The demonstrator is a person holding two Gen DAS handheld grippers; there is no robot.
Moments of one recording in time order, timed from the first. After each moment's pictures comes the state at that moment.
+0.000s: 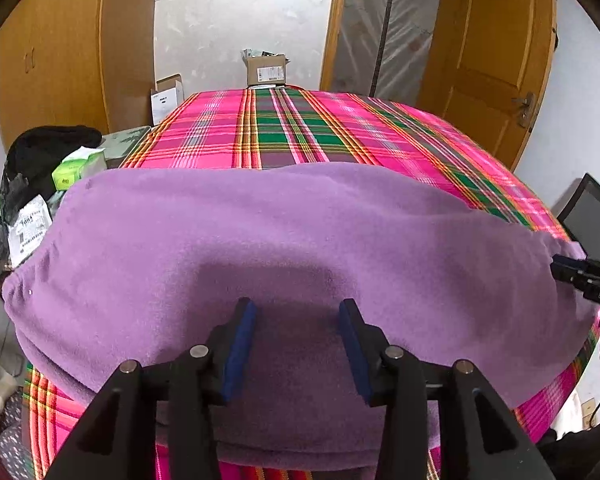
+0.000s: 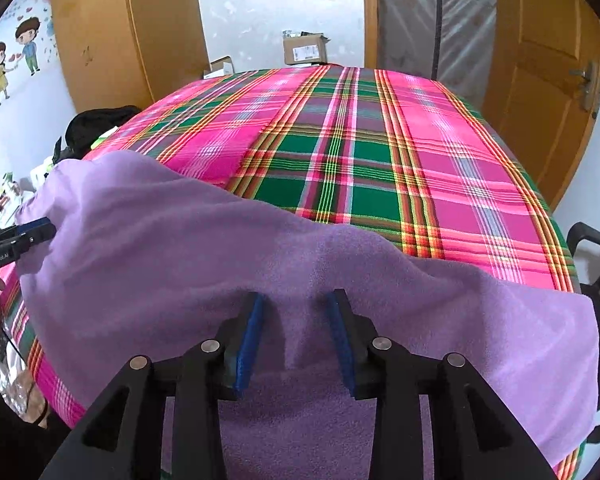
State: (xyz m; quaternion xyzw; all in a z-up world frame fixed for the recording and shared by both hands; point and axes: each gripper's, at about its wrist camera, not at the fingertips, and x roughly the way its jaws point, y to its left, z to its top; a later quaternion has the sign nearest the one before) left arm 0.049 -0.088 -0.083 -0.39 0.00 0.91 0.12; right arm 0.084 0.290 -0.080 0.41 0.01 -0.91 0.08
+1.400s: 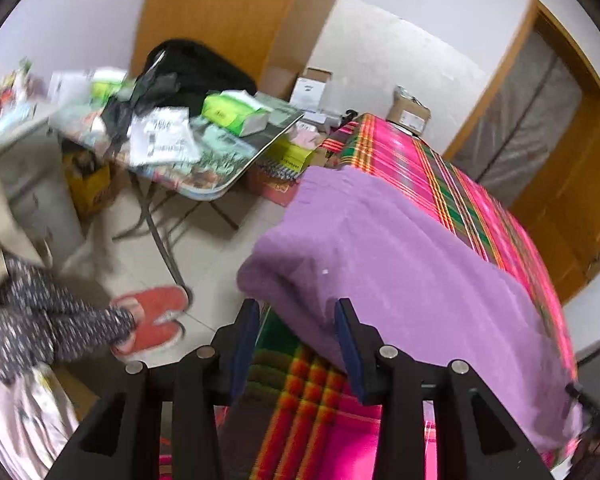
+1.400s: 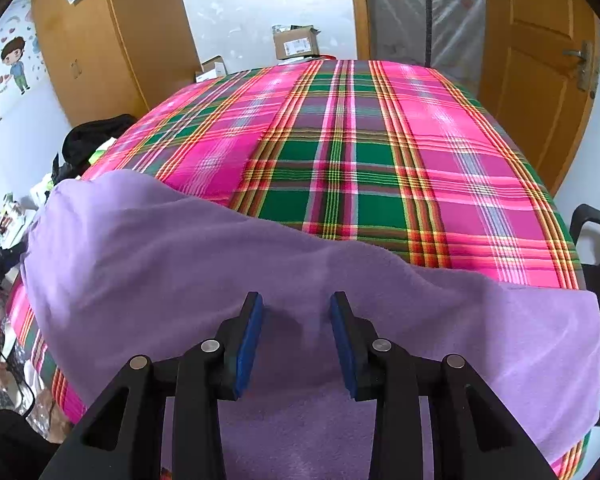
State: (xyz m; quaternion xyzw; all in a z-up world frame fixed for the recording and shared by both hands) left arm 0.075 -0.287 -0.091 -0.38 -0.25 0.89 -0.05; right arm 0.073 0.287 -0.069 0.43 -0.03 -0.90 0.08
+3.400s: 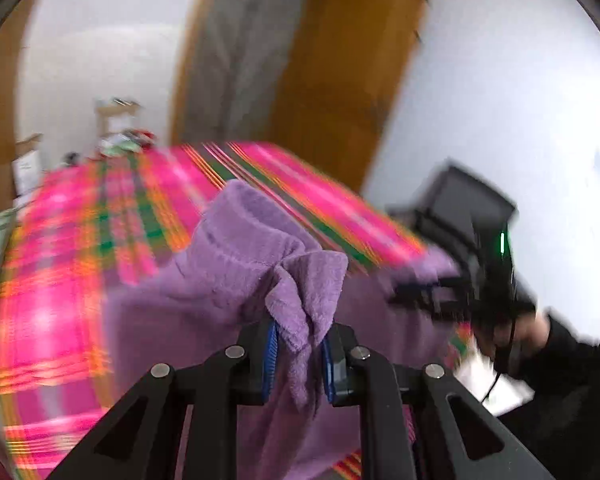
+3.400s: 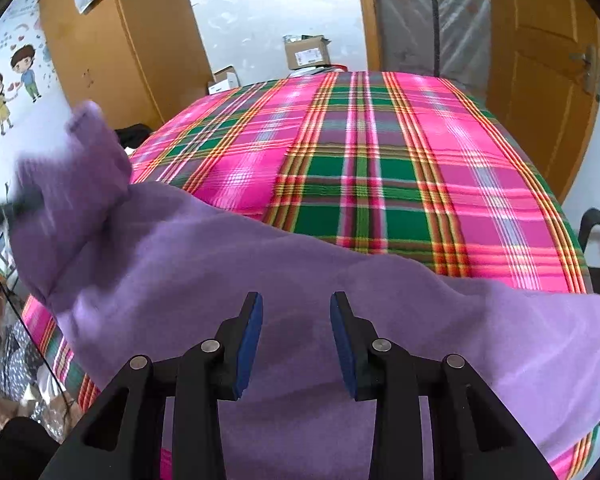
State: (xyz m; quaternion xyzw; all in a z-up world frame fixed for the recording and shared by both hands) left arm 0.038 -0.004 -0.012 -0.36 0.03 0.84 0.40; right arm 0.080 0.275 -0.058 0.42 -0.05 -0.90 0.10
